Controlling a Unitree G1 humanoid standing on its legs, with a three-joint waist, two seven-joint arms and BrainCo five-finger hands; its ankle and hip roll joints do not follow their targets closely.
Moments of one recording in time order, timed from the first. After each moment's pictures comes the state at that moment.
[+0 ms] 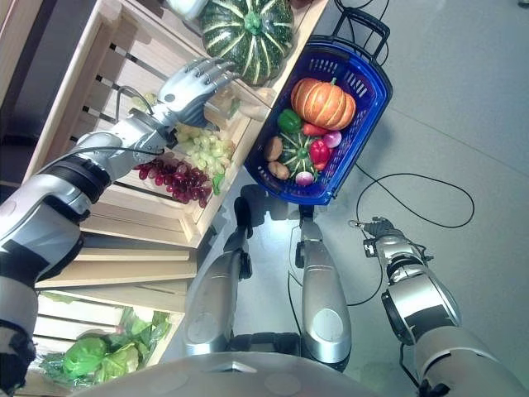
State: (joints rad) left arm -1.12 0.71 -0.95 0.86 0.62 -0.38 0.46; right arm -0.61 -0.41 0.32 1.36 0.26 0.14 -0.11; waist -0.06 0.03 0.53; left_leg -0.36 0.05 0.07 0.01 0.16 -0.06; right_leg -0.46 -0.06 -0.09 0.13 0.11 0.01
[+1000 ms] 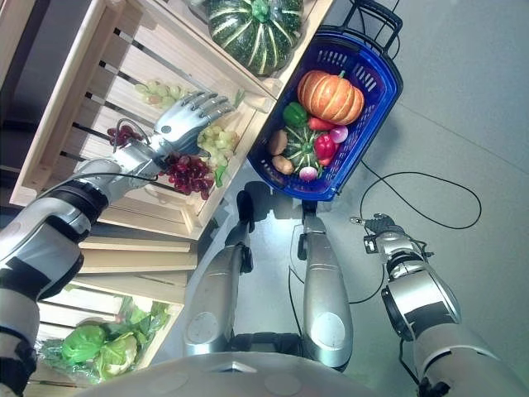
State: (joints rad) left arm -0.98 0.72 -0.90 0.91 0.75 -0.41 0.54; right arm -0.63 -0.42 0.32 1.36 0.25 0.15 -0.12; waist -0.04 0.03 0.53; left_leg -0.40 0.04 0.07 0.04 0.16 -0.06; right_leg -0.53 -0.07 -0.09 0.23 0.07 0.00
